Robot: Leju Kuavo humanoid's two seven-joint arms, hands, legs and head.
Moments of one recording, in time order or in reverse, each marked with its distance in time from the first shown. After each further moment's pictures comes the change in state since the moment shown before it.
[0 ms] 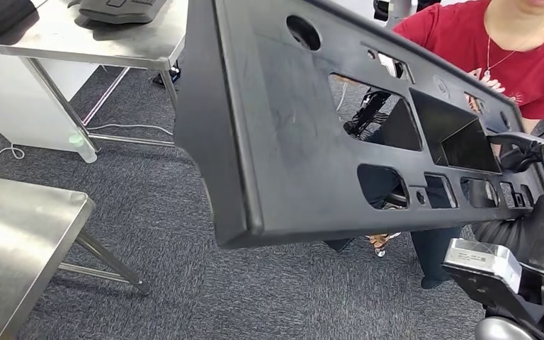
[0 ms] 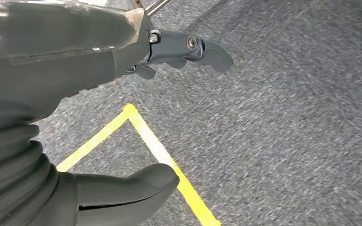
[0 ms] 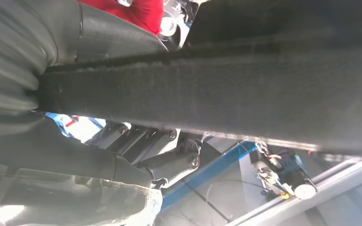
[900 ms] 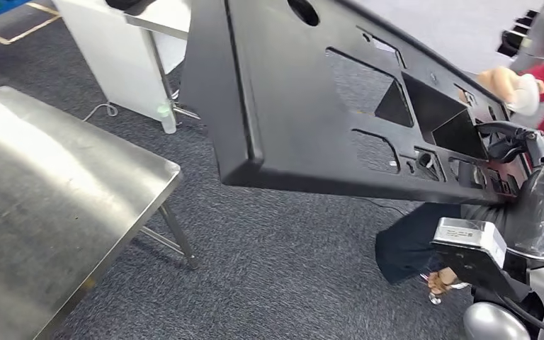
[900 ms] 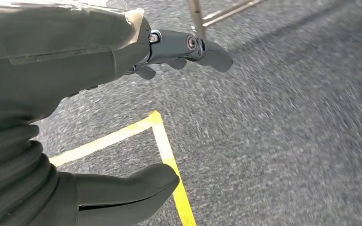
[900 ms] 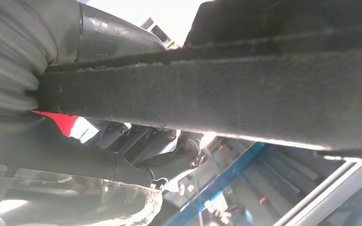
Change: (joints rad) left arm -0.007 -0.019 0.001 -0.015 0.009 0.024 -0.001; right arm -0.068 0.027 0.025 0.050 0.020 0.028 0.012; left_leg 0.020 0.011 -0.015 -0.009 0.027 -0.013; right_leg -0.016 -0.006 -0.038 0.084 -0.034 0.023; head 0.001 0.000
